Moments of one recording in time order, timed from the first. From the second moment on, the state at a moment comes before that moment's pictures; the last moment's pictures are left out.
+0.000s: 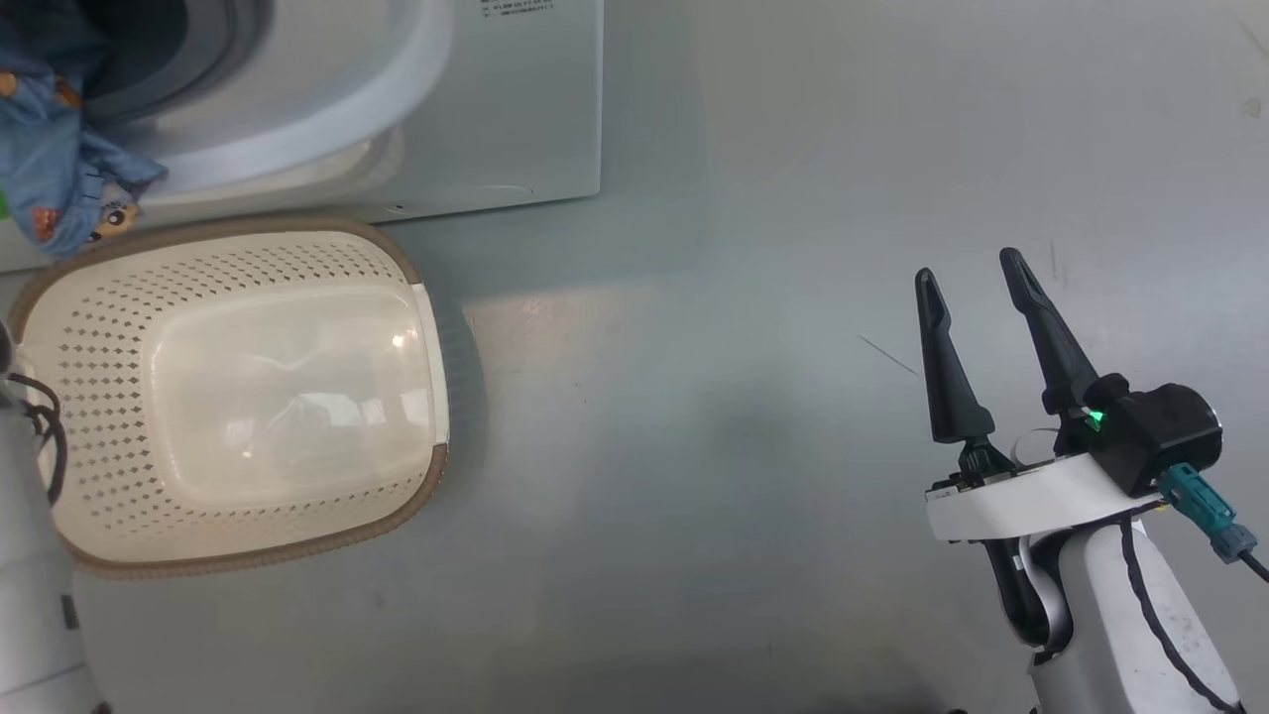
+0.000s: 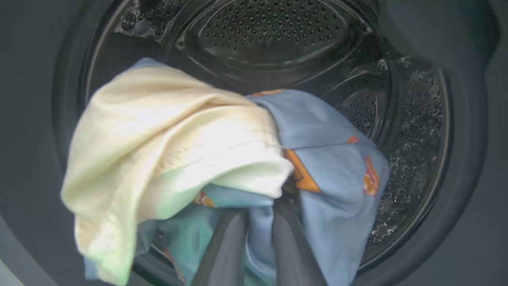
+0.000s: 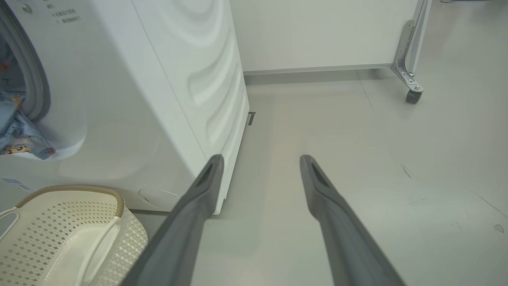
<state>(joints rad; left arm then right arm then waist) -0.71 0.13 0.24 0.24 -0.37 -0.11 -0.26 -0.18 -0.05 0.15 0.04 0.23 0.11 -0.26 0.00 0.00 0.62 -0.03</state>
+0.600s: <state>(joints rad) -1.04 0.30 0.16 0.37 -0.41 -0.12 -0.09 -0.27 -0.05 0.18 0.03 0.24 0.11 -0.26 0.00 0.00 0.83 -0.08</state>
